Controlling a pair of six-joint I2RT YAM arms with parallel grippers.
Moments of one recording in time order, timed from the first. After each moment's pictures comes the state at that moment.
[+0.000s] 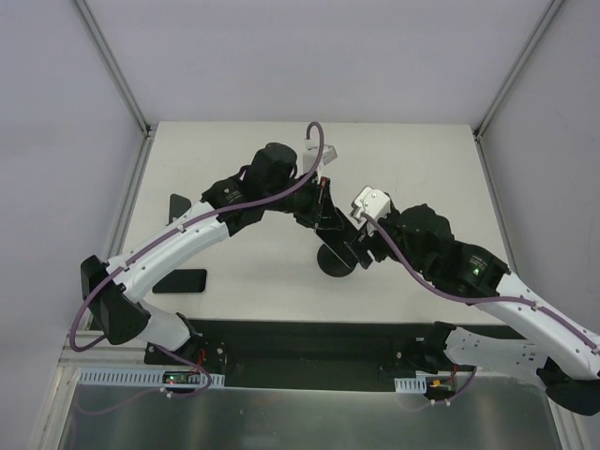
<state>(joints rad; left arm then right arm) -0.82 1.43 1.43 -0.50 0.51 -0.56 0.97 0.88 1.08 -0.62 0.15 -0.20</state>
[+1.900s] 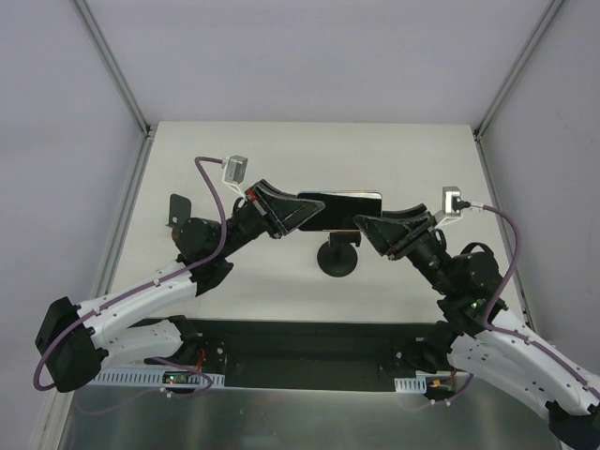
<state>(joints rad) -0.84 1.04 0.70 0.89 0.29 -1.08 0.85 0.56 0.59 0.40 -0.04 0.85</state>
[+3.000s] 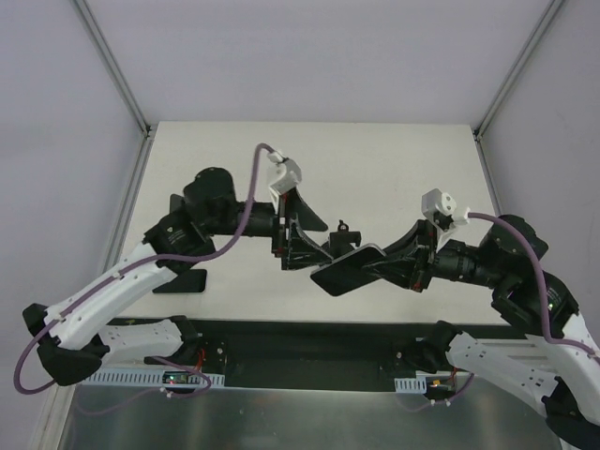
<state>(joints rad) -0.87 1.01 1.23 -0.23 0.62 -0.39 0.82 0.65 1.17 -0.57 -0.53 0.23</state>
